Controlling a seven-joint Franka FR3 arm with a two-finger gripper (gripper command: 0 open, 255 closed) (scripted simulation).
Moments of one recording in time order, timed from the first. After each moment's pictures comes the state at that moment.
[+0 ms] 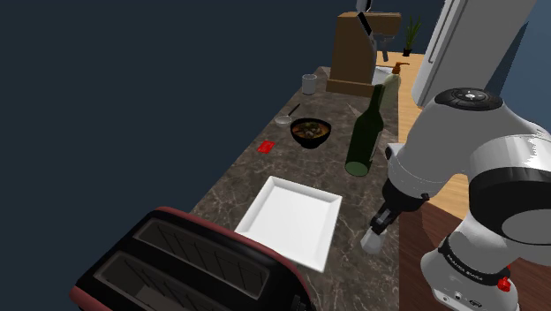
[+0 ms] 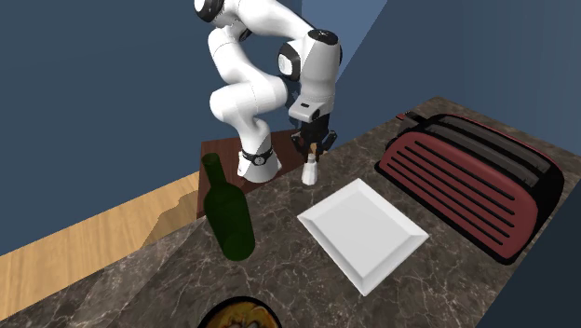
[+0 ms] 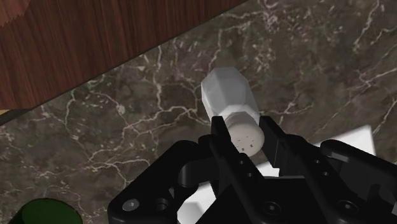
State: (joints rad) arm 0.27 -1.18 0.55 -3.03 0.46 1.93 0.43
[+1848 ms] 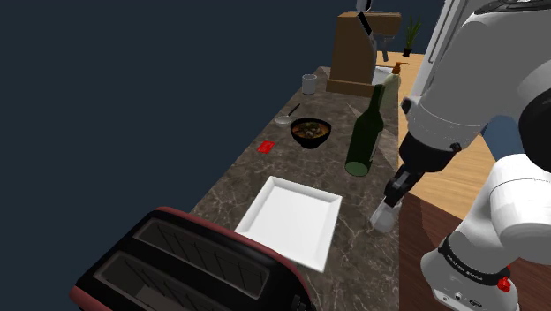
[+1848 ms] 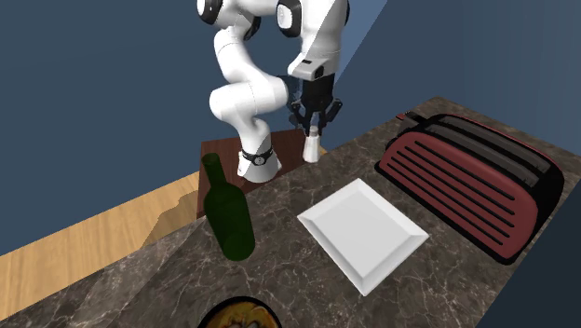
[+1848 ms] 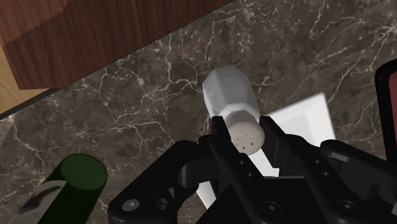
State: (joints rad) arm 0.19 -1.21 0.41 -2.78 0.32 1.67 0.41
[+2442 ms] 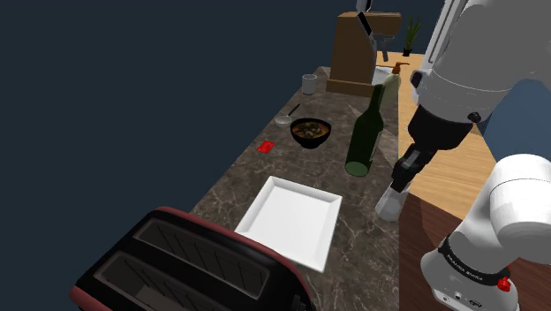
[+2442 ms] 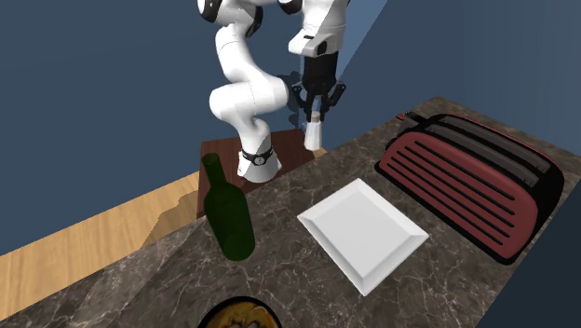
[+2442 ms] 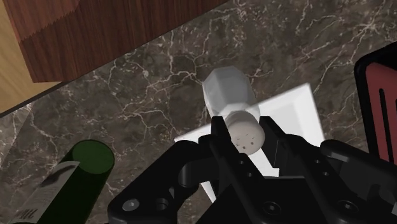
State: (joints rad) arm 0.16 -1.17 0.37 -2.65 0.28 1.58 0.41
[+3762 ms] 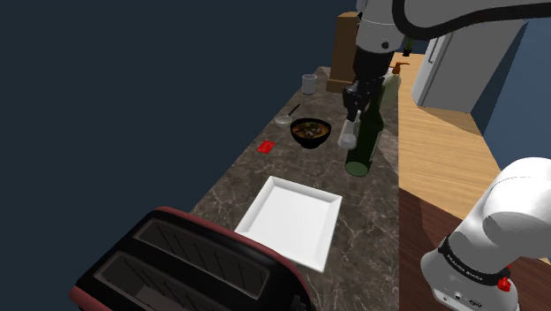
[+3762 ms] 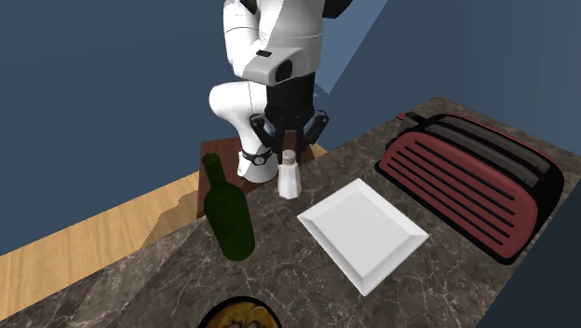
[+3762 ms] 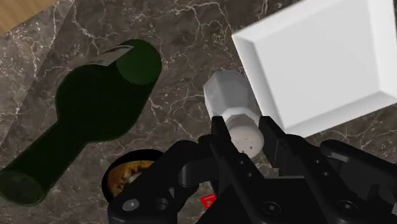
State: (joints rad) arm -0.05 -0.67 0.15 -2.36 0.05 1.78 0.14
